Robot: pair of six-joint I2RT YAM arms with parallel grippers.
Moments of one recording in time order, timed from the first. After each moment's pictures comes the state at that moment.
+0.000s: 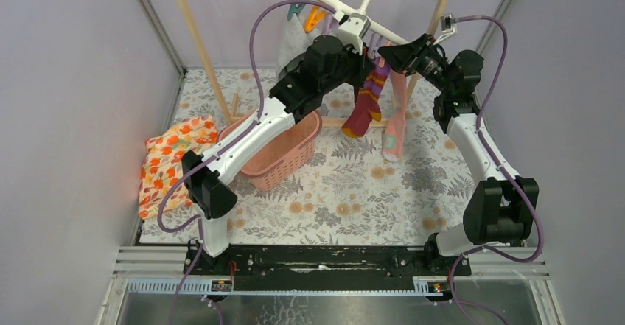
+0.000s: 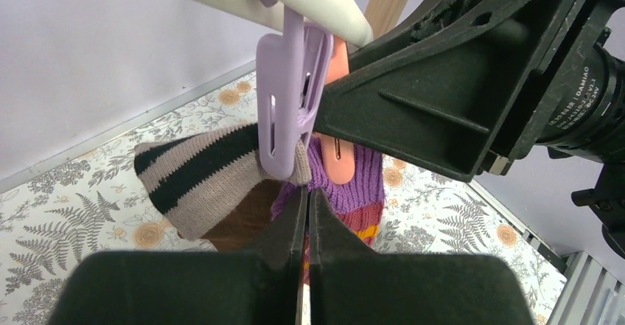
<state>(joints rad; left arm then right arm) -0.75 1.88 2.03 -0.28 0.01 -0.22 0.06 1.49 1.24 0.54 -0.73 0.83</state>
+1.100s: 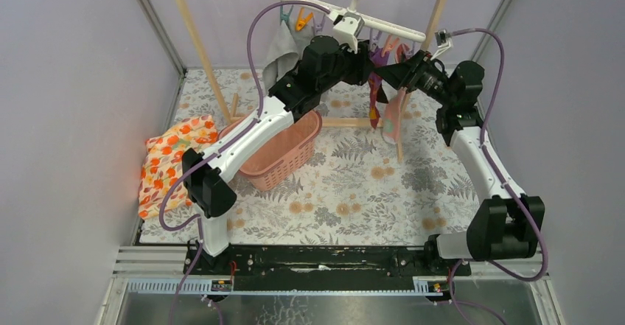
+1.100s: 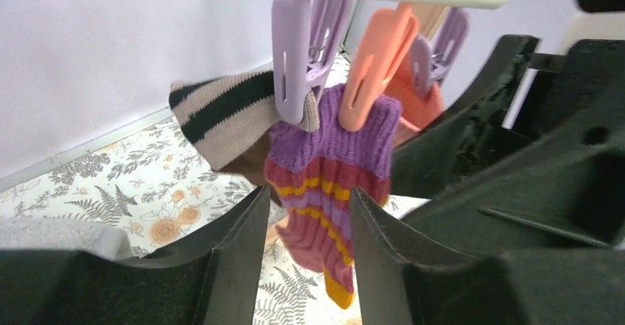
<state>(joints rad) -0.72 1.88 1.98 -0.24 -0.02 -0.23 0.06 1.40 1.14 0.39 -0.80 0.78</state>
